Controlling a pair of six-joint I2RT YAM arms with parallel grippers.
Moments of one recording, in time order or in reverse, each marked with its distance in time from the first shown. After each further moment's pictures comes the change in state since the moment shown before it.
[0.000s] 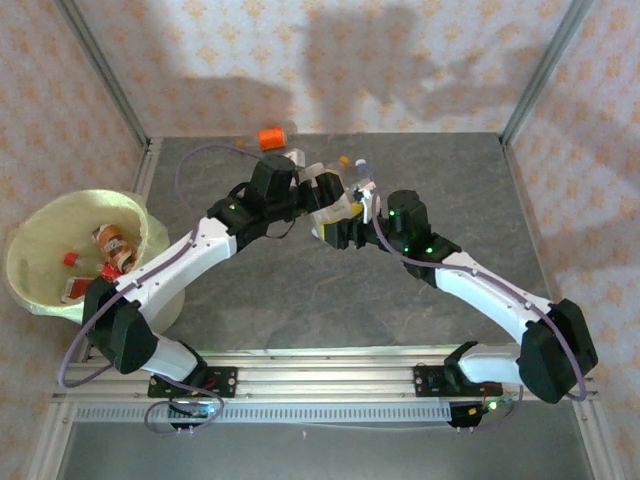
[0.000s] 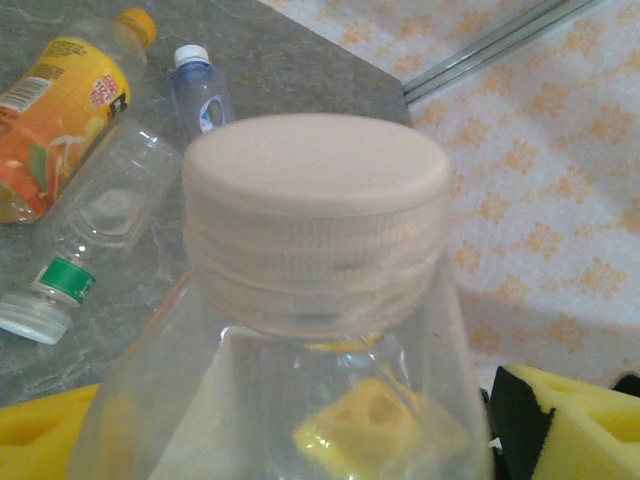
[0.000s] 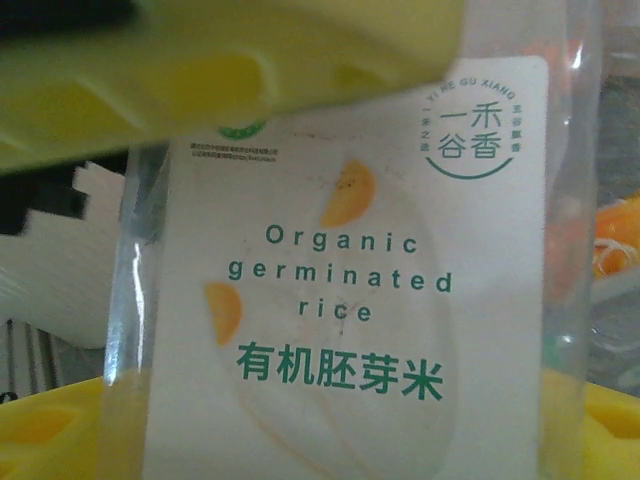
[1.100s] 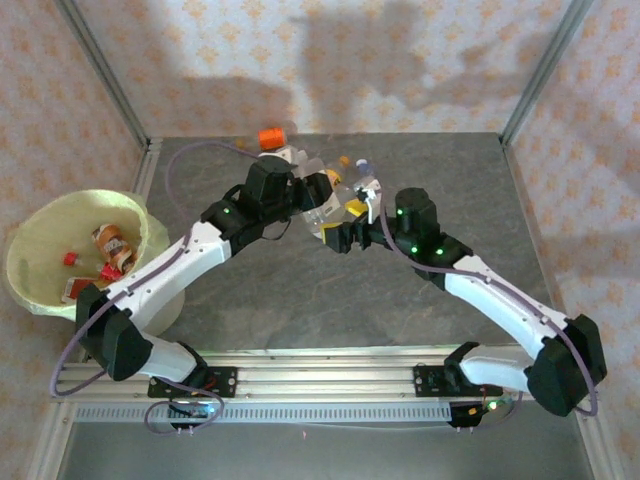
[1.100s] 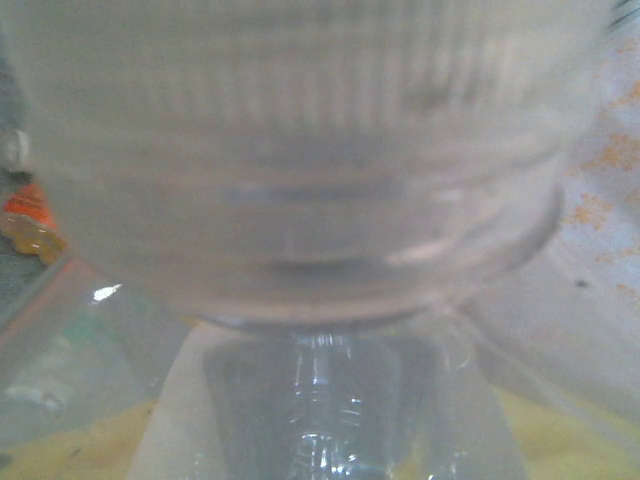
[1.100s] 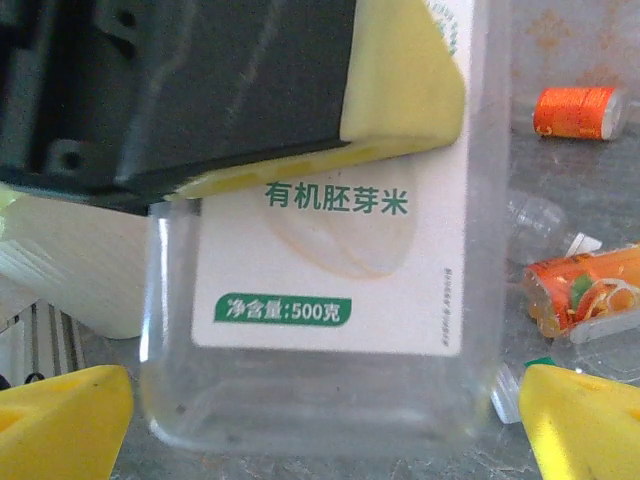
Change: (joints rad) left arm -0.008 -0.056 -0.011 -0.023 -0.134 0.061; right arm 0.003 -0.092 0.038 -0.114 -0.016 -0.077
